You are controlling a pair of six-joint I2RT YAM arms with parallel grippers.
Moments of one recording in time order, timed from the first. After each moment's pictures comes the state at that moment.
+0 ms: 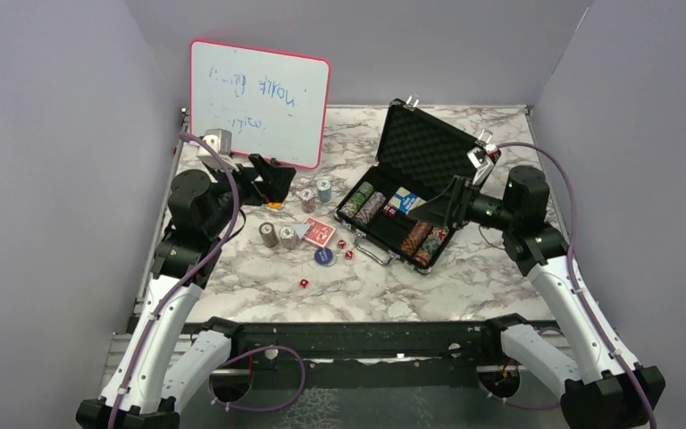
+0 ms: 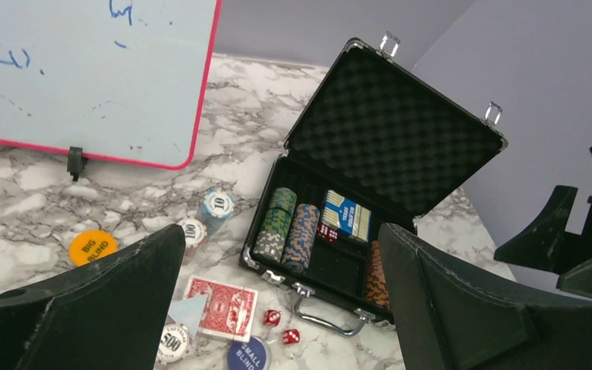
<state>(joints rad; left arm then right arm) -0.25 0.79 0.93 -0.21 0.22 -0.45 0.19 0.89 0.85 -0.26 -0.82 0.58</state>
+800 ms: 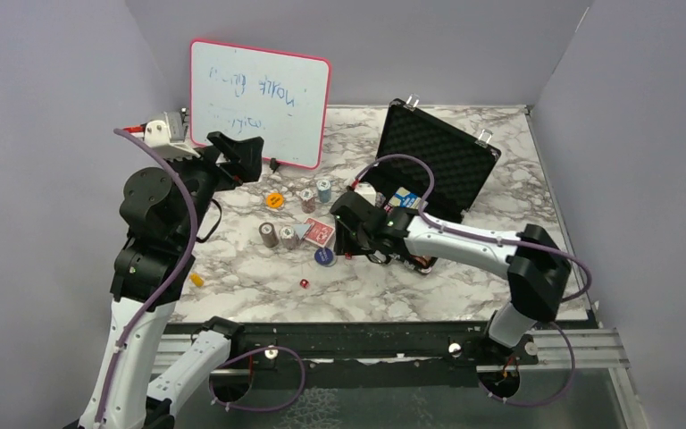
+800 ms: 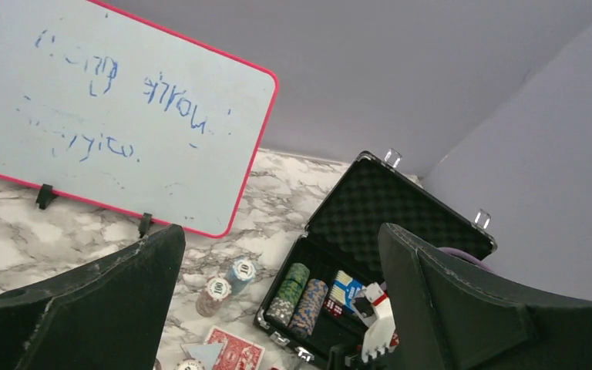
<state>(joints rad) -0.30 0.80 1.27 -0.43 -0.07 -0.44 1.02 1.61 1.18 -0.48 0.22 0.83</state>
